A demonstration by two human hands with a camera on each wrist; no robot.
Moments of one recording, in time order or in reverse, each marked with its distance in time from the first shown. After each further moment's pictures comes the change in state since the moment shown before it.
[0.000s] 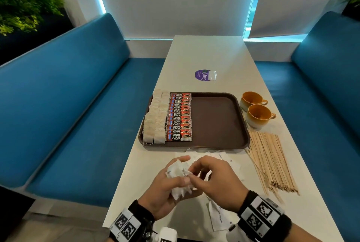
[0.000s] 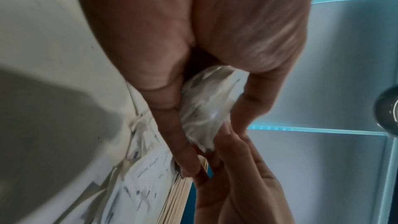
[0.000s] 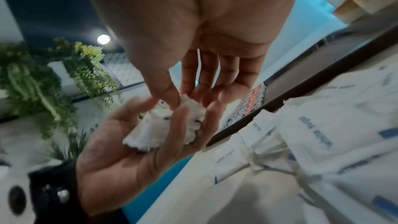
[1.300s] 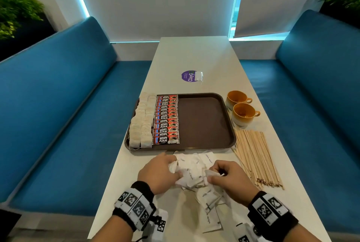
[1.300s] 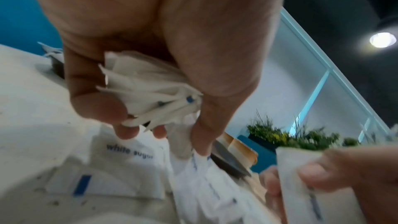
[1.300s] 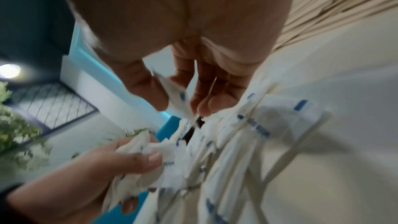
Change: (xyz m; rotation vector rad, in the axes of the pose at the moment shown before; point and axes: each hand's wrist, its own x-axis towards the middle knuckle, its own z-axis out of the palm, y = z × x) left_hand 0.056 0.021 -0.002 1.642 0.305 0.000; right_hand -0.012 0.067 -0.042 0.251 0.024 0.307
